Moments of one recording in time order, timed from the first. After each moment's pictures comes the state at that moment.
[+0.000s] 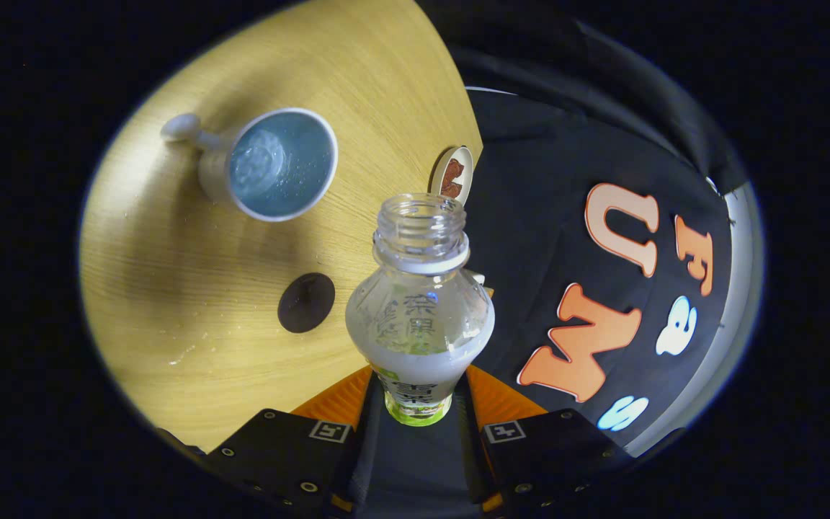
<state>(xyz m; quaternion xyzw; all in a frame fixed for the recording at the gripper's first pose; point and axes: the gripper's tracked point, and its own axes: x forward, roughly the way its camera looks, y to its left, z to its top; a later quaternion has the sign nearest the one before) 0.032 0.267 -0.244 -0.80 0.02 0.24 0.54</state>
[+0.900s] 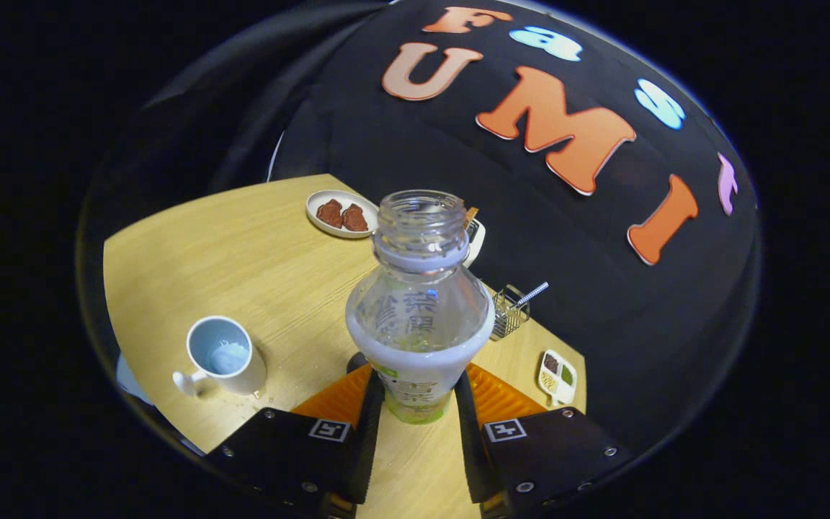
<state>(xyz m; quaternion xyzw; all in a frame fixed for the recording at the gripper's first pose) 0.055 0.223 -0.249 -0.30 0.24 0.24 0.89</state>
